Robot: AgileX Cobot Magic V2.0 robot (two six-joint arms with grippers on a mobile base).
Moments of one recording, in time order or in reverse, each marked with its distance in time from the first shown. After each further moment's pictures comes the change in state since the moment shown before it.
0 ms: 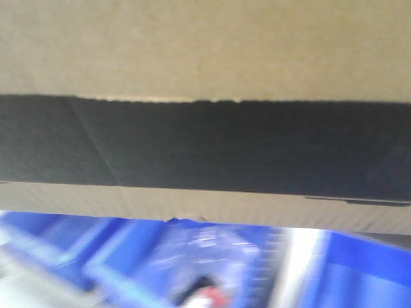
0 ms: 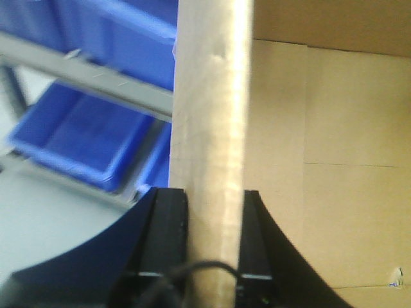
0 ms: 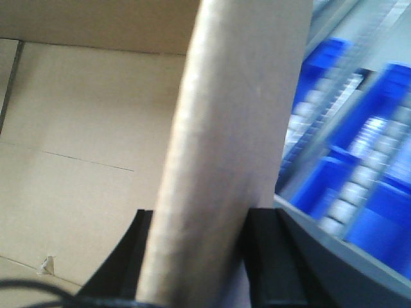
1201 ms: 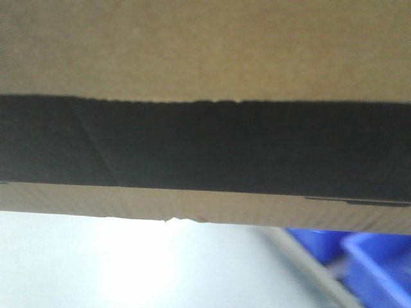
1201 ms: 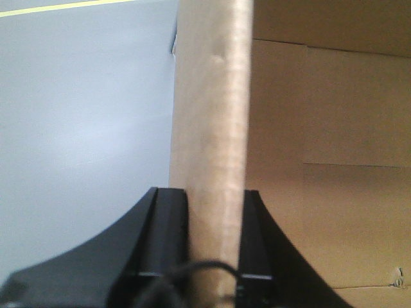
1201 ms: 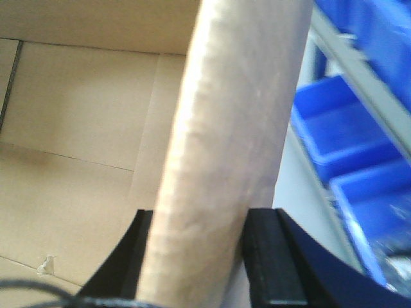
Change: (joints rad) left arm 0.000 0.000 0.000 0.000 0.000 0.000; right arm 0.000 0.000 0.000 0.000 0.000 0.000
